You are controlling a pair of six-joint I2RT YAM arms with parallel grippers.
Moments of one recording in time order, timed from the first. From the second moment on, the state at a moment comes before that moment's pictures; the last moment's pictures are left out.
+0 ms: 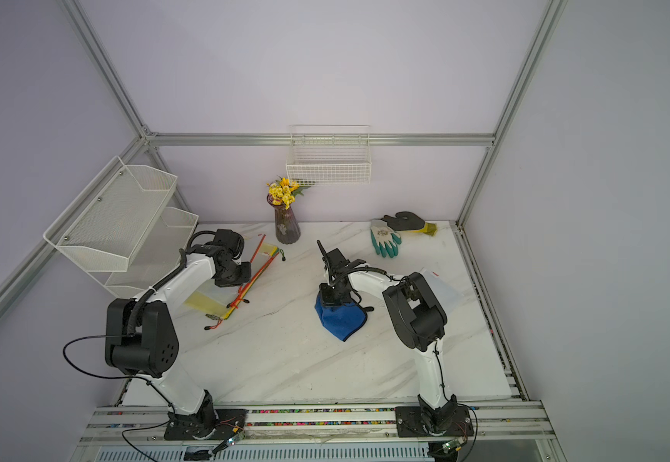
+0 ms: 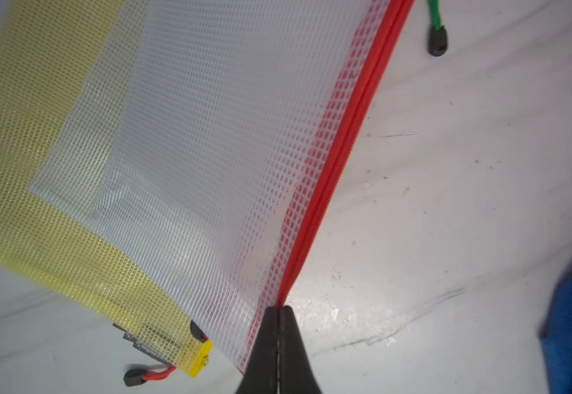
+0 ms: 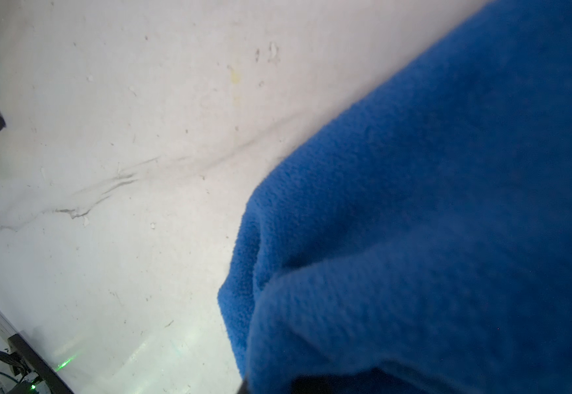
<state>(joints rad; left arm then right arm) -0.11 1.70 1.35 -0.83 -0.06 -0.24 0.58 2.07 1.46 -0.59 -0.31 0.46</state>
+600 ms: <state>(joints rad) -0.55 1.52 1.40 -0.86 0.30 -0.47 0.42 1.82 1.34 -0.63 -0.19 0.52</state>
